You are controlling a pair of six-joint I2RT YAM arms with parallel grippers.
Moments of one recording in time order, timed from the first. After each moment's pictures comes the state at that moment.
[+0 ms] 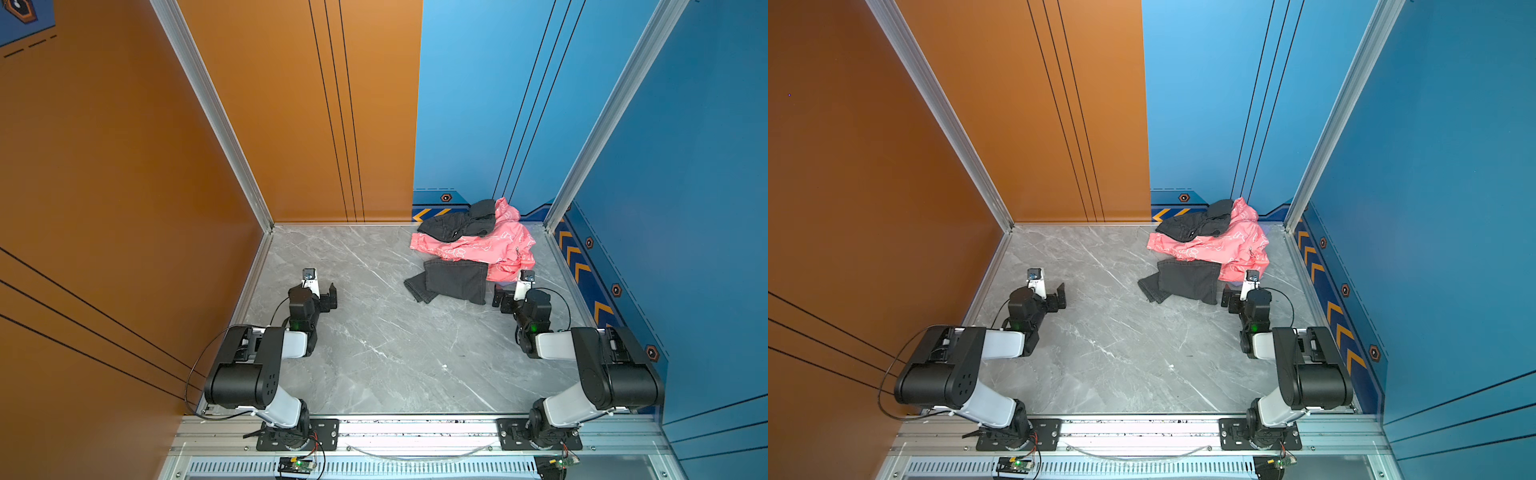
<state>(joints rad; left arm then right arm) -0.02 1.55 0.39 0.82 -0.09 0.01 0.01 1.54 0.37 0.82 0.07 0.05</state>
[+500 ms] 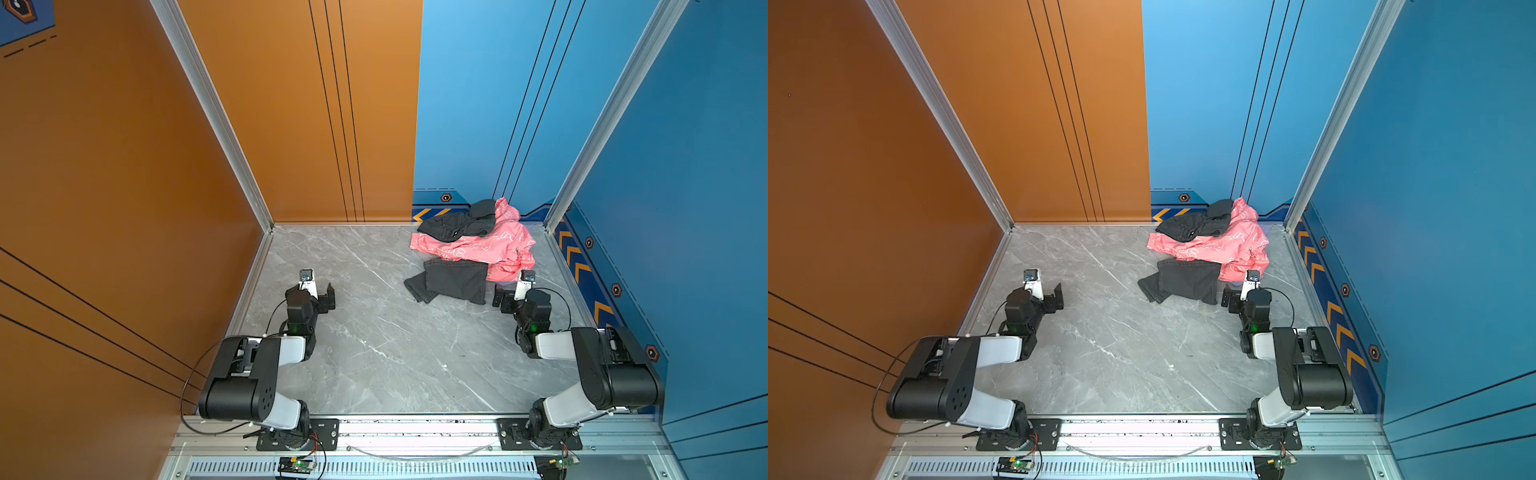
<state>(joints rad) -0.02 1.43 0.35 0.79 -0.13 0.01 0.01 1.54 0.37 0.82 0.08 0.05</state>
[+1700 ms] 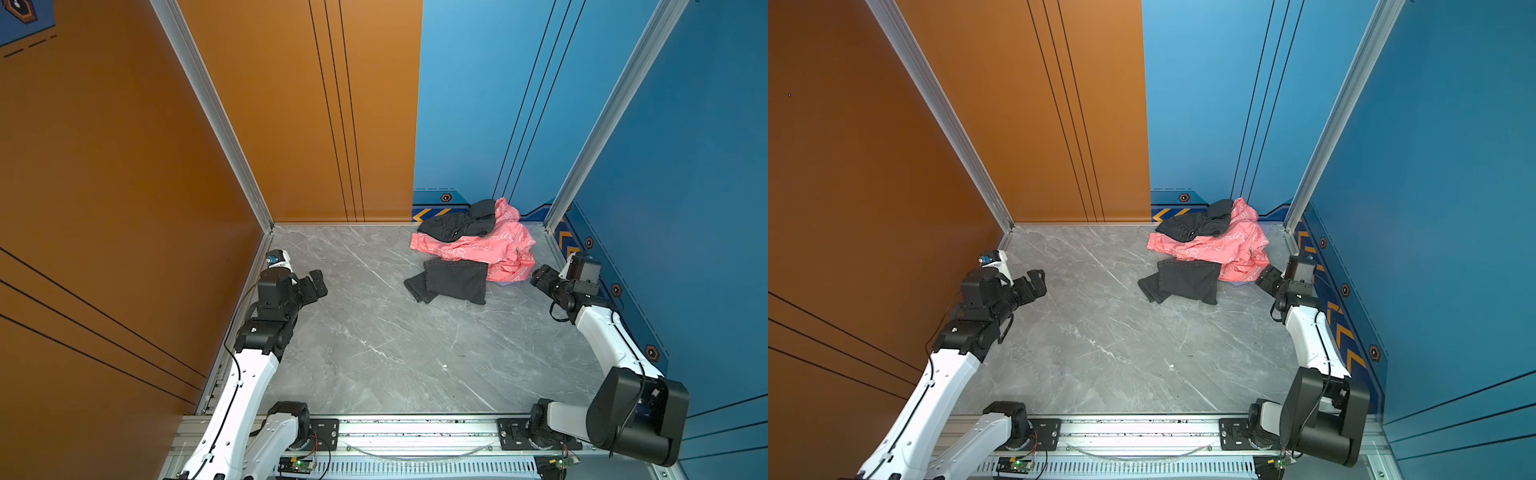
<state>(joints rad) -0.06 0.89 0.84 -0.45 -0.05 -0.39 -0.27 1.31 0.87 -0.27 -0.10 0.46</state>
